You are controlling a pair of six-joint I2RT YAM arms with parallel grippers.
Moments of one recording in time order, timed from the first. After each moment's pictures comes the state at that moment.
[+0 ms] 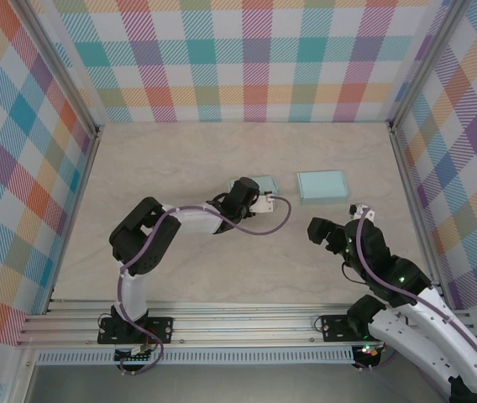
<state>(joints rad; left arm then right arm) -0.76 1.97 1.15 0.15 -0.35 1.02 0.65 0.54 0.67 -0.74 0.32 0.76</state>
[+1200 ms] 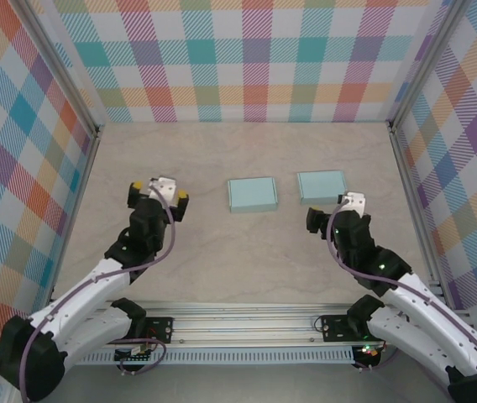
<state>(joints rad) -0.46 0.88 0.51 0.10 -0.56 0.17 0.65 0.71 0.60 -0.44 0.56 0.41</state>
